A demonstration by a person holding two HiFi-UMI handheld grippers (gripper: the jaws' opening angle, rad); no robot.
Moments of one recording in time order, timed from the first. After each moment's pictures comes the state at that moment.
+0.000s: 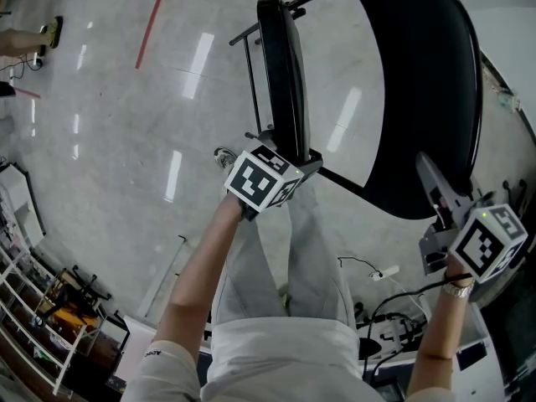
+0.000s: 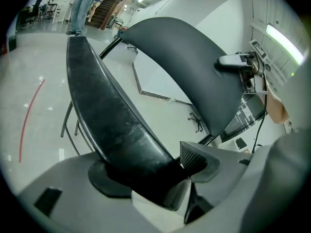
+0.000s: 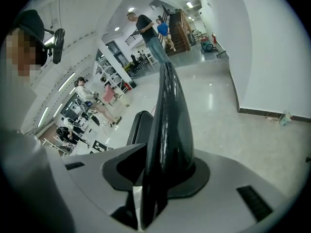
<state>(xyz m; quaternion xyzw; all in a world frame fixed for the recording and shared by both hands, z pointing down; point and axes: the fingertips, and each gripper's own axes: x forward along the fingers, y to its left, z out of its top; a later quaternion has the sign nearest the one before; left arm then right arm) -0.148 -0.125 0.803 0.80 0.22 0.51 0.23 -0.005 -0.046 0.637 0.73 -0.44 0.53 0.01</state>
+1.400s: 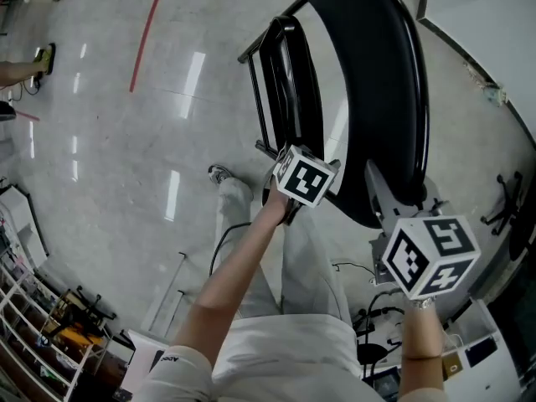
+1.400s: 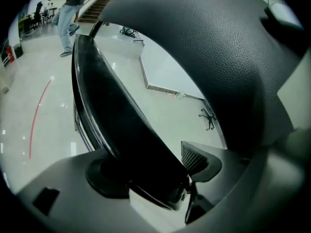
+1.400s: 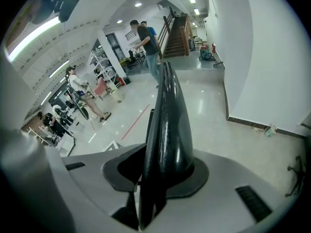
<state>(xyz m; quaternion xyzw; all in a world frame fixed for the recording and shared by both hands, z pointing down) -0.091 -0.047 0.816 0.78 0.17 0.56 0.21 -0.029 -0.054 0.614 0.76 -0.40 0.51 0.08</state>
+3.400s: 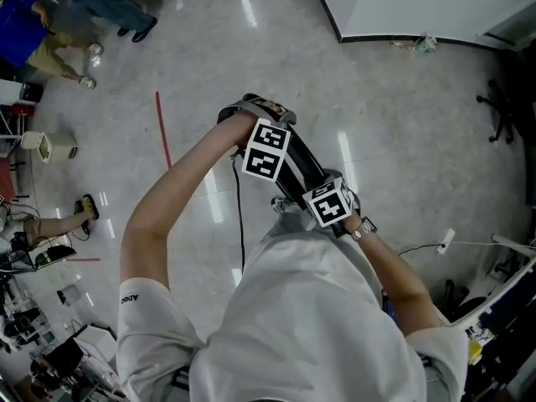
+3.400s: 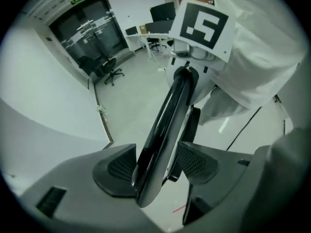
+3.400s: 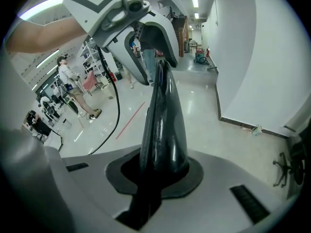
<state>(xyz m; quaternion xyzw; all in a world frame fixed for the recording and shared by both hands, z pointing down) -0.037 -0.178 0.534 0.47 0.63 0.26 -0.56 -0.119 -0.138 0.585 0.78 -0.33 0.51 0.13</state>
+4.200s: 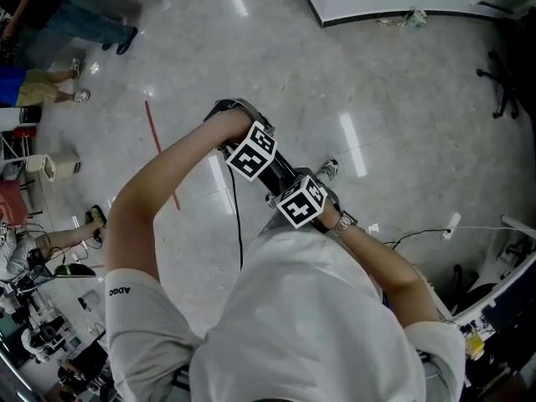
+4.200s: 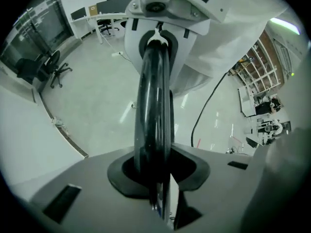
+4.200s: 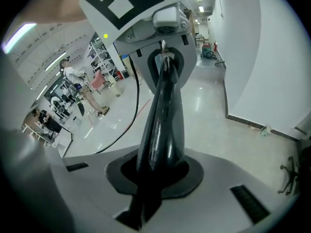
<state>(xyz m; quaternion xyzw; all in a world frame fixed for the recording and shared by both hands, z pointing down) -0.021 -0.147 0.589 0.19 0.69 0.30 -0.63 -0.088 -0.102 0.589 0.75 -0.38 0.53 0.12</state>
